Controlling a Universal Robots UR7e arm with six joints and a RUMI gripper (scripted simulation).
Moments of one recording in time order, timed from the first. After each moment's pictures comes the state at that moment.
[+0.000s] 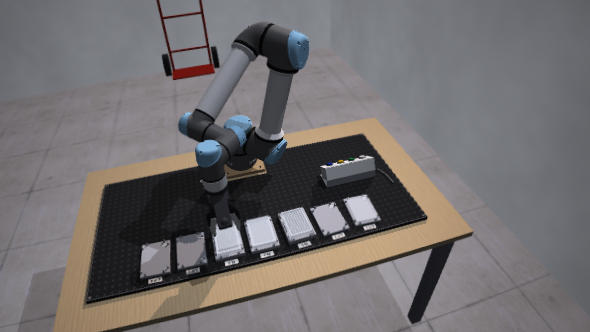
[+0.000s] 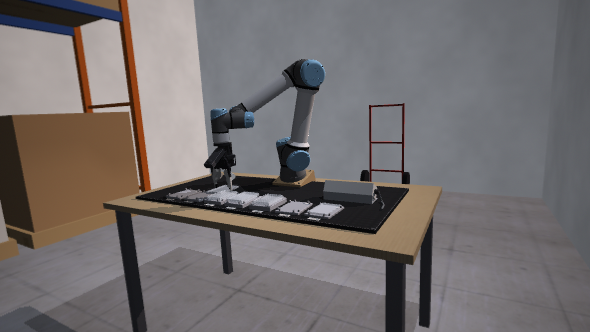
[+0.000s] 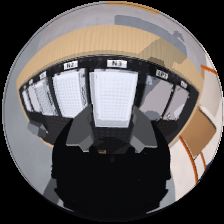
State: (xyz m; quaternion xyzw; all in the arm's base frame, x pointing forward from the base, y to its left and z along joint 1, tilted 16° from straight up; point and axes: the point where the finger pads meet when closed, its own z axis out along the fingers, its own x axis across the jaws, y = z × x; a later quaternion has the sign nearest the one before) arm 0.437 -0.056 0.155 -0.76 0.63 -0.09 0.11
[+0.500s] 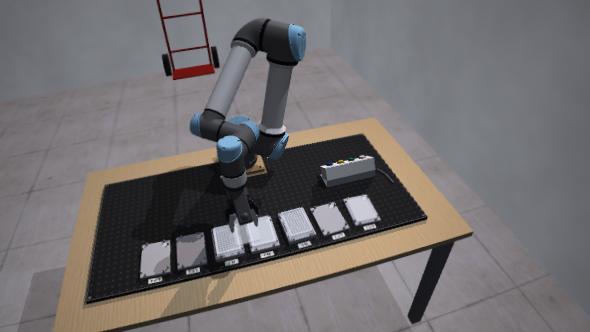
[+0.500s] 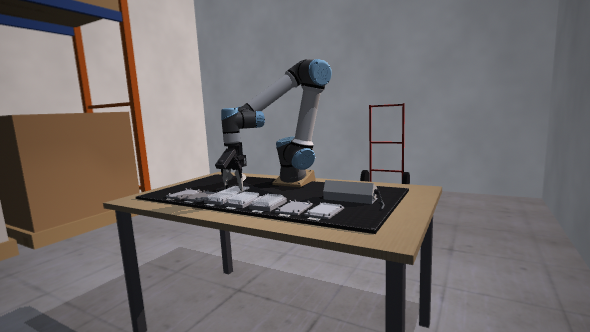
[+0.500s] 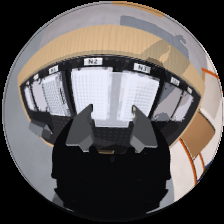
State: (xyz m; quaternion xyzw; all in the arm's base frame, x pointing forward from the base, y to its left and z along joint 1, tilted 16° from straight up) arm 0.427 0.007 0.155 -0.77 0.63 -0.09 0.11
